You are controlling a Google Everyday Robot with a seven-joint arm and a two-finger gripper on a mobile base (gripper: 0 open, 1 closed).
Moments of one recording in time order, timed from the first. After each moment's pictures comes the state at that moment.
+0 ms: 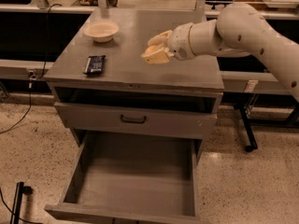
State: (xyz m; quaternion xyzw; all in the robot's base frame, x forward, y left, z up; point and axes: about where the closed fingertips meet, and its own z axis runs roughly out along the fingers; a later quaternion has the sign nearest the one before) arm 0.692 -0.020 0.911 -0.52 0.66 0.19 0.51
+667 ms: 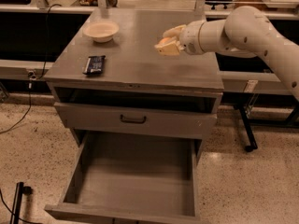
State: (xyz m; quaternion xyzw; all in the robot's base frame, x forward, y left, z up) arm 0.745 -0.065 0.911 -0.46 0.68 0.14 0.55
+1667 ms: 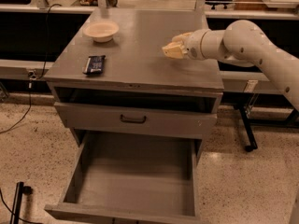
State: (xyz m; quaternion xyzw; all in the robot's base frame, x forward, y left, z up) arm 0.783 -0.096 0.878 -0.38 0.73 0.14 0.56
